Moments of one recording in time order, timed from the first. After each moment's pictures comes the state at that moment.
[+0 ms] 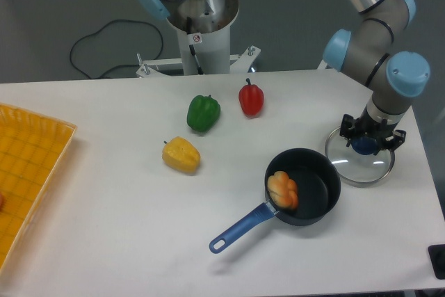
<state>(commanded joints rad) 2.94 -2.08 -1.61 -0.99 1.54 1.25</state>
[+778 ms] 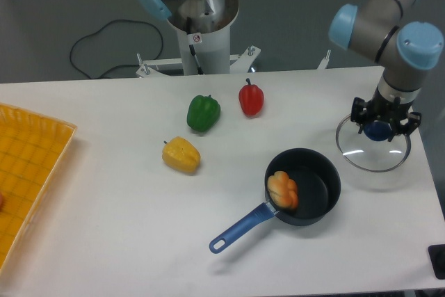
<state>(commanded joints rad) 2.95 -2.00 -1.54 -1.11 1.54 1.25</state>
